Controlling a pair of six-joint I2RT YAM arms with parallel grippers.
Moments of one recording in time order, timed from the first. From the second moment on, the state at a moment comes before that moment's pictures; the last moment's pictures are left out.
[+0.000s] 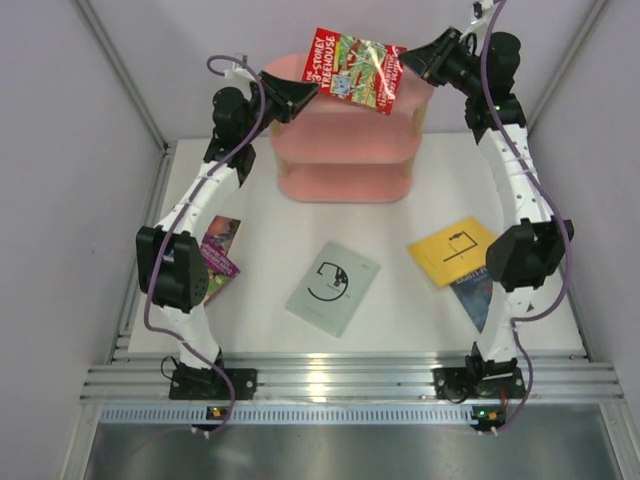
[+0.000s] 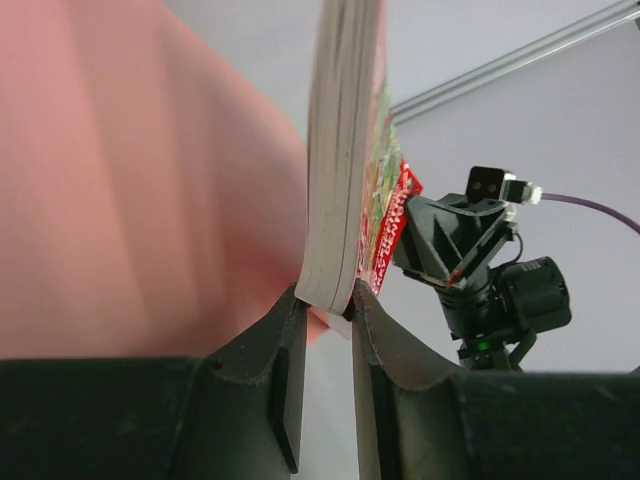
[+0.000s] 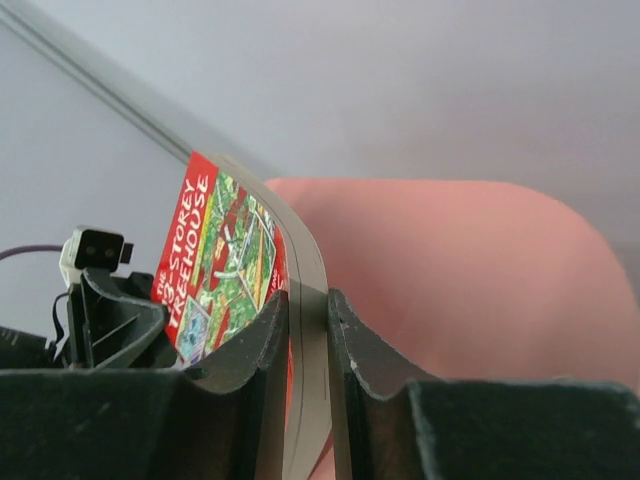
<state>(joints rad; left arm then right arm) -0.26 1.83 1.68 0.38 0.45 -1.24 0.13 1.95 2.17 -0.10 -0.55 0.70</state>
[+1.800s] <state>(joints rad) -0.20 1.97 2.07 0.00 0.34 -0.63 0.11 2.22 2.41 -0.05 -0.50 0.65</state>
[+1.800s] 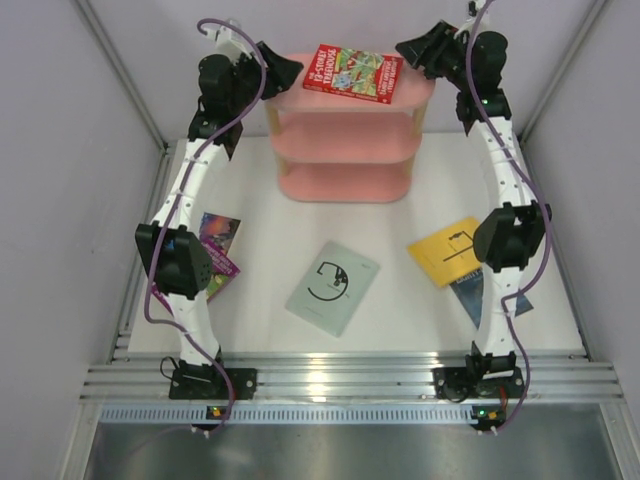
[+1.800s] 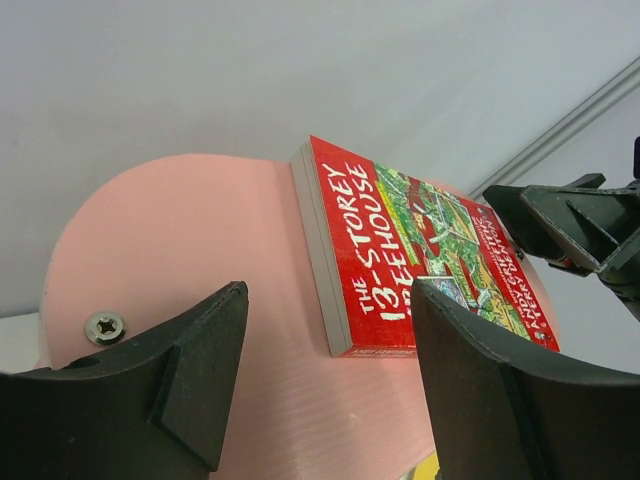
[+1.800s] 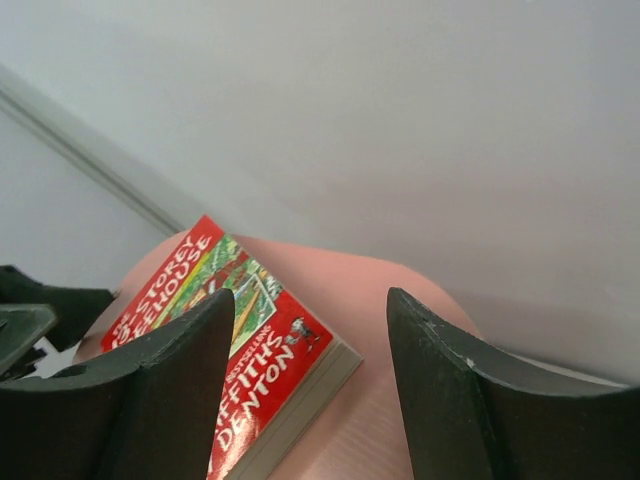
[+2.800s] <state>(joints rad) -0.24 2.00 2.04 0.14 0.43 -0.64 0.22 2.04 2.28 -0.35 -0.30 0.60</state>
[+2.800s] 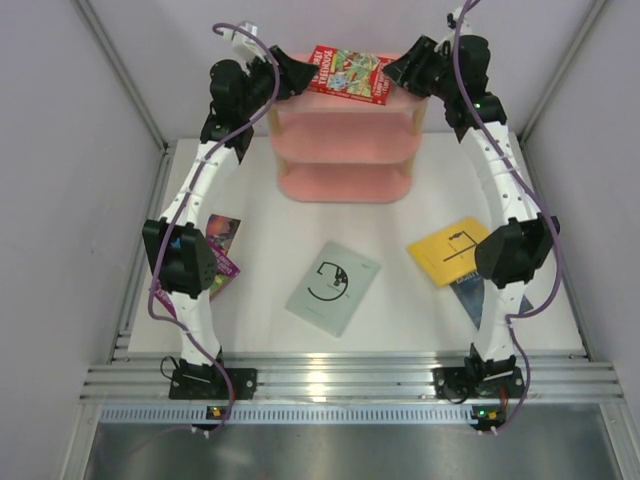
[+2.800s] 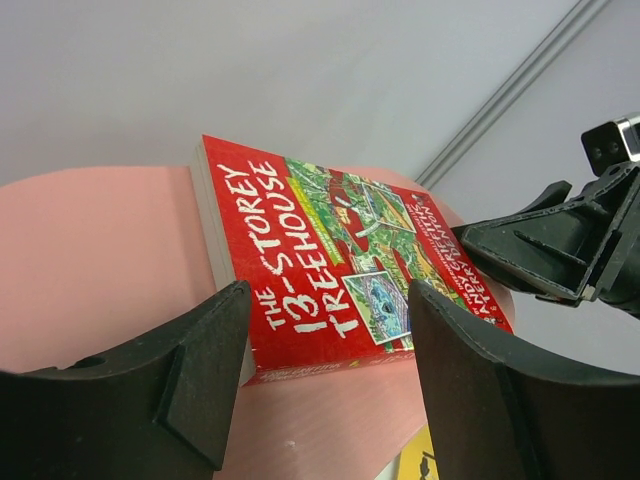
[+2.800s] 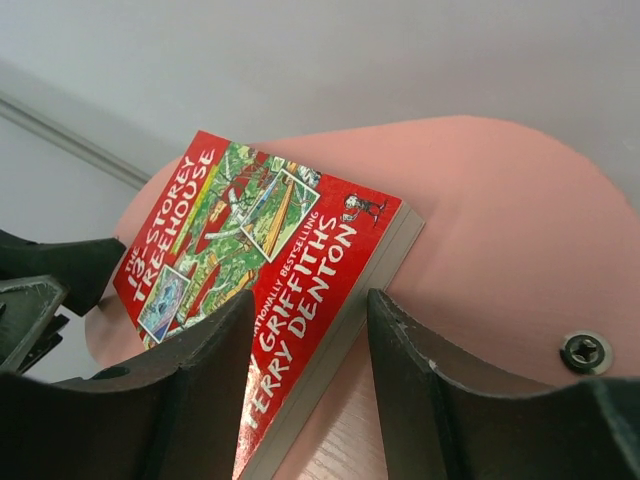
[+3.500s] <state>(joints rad) -0.28 1.94 1.94 0.19 0.43 -0.63 0.20 2.13 2.37 -0.27 -0.33 0.49</state>
